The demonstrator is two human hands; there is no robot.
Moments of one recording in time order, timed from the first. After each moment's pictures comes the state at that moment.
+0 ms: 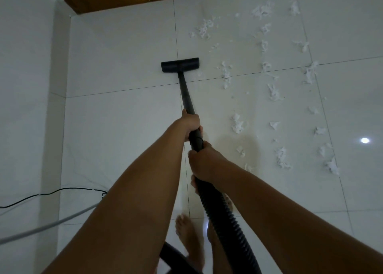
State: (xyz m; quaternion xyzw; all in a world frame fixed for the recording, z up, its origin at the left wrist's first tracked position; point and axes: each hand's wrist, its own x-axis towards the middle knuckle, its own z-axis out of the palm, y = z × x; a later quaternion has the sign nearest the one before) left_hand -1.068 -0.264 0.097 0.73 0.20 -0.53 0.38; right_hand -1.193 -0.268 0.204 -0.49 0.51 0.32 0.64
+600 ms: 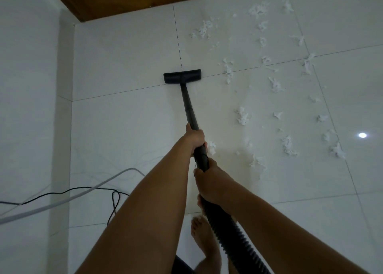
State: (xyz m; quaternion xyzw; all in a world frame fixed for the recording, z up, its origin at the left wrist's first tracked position) left_hand -1.120 -0.175 0.095 0.75 0.16 -0.55 0.34; right_hand -1.248 -0.172 0.209 -0.52 0.52 0.29 0.61
